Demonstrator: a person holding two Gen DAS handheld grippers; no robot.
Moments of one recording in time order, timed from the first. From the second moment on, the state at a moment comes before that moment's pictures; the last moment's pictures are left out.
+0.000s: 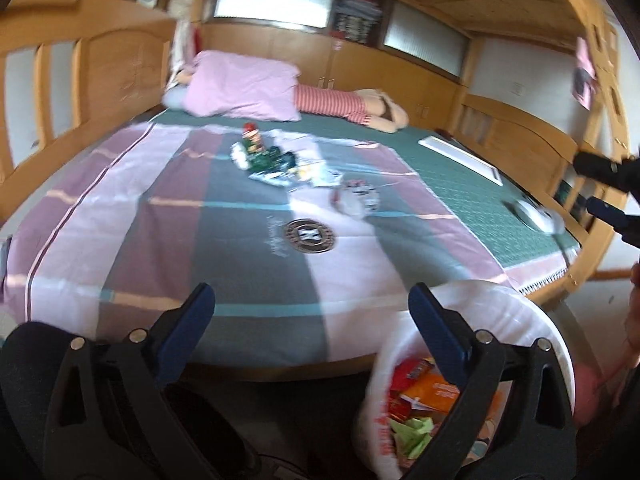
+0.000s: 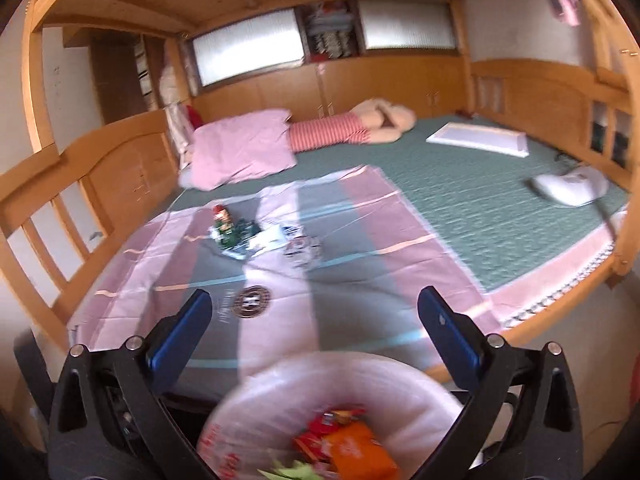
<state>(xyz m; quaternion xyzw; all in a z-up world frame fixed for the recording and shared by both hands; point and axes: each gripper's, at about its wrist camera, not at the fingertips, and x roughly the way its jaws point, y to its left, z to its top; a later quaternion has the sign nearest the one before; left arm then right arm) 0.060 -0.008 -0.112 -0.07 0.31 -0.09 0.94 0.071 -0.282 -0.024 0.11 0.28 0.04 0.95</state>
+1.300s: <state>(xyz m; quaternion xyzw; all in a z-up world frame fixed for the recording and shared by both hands) 0.145 0.039 -0.185 -0.18 0.42 -0.06 0.89 0.558 -0.097 -0.234 0.05 0.58 0.01 0.81</state>
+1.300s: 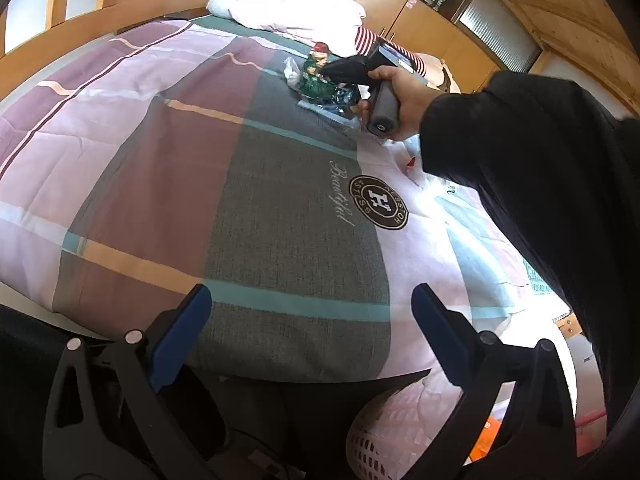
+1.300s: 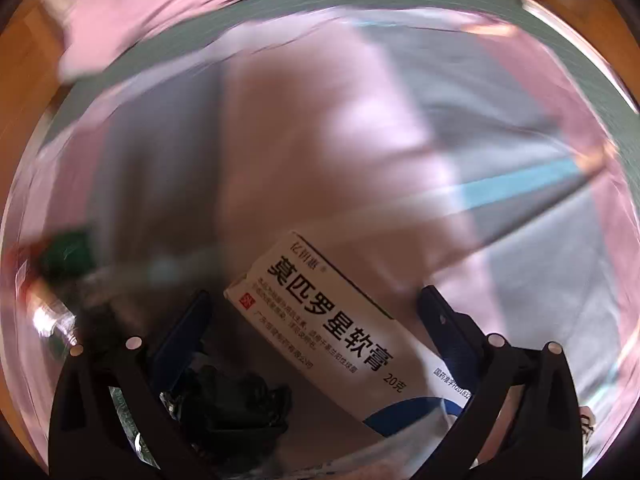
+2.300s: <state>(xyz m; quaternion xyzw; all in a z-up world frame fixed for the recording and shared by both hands) 0.248 0.088 -0.152 -0.17 0.43 -0.06 0.88 0.365 -0.229 -0.109 0.04 0.52 0.10 0.85</state>
